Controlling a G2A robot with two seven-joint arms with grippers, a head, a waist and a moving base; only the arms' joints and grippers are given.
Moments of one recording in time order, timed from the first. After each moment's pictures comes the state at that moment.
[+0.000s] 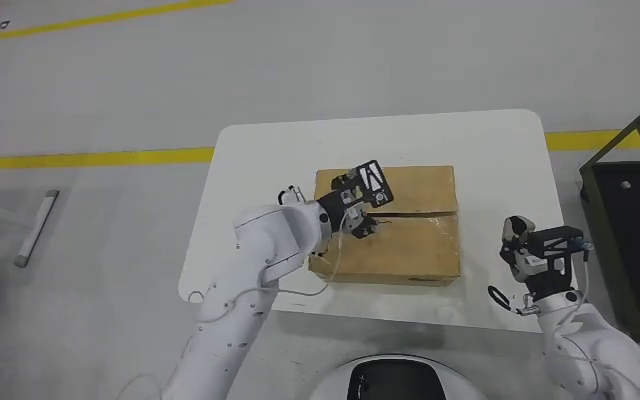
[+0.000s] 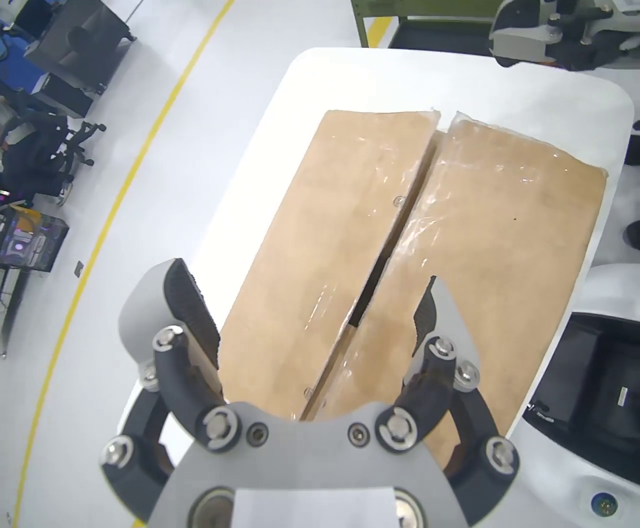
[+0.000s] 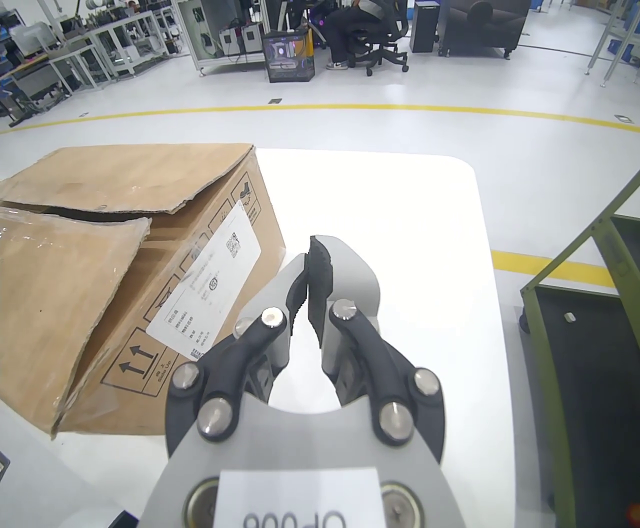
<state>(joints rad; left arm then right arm) 0.74 -1.33 -0.99 -1.70 1.37 -0.72 -0.73 -1.73 -1.27 1.65 -2.00 -1.22 -0.05 0.06</state>
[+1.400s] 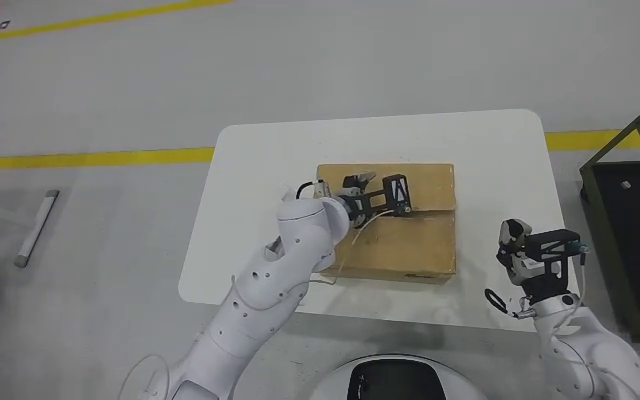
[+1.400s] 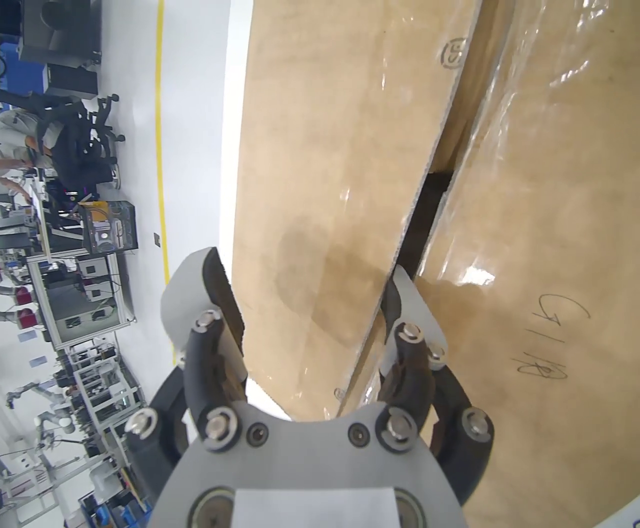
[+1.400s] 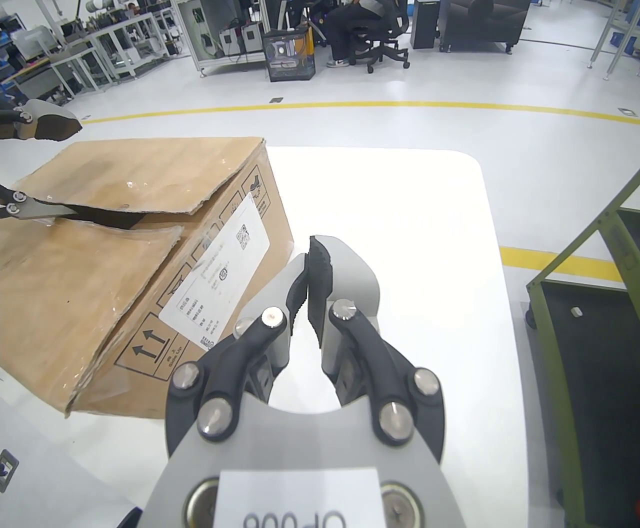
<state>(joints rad) 0.62 -1.37 -0.81 -1.53 1.72 -0.71 -0.72 -1.75 -1.28 1.63 -2.01 -1.22 -0.04 0.06</state>
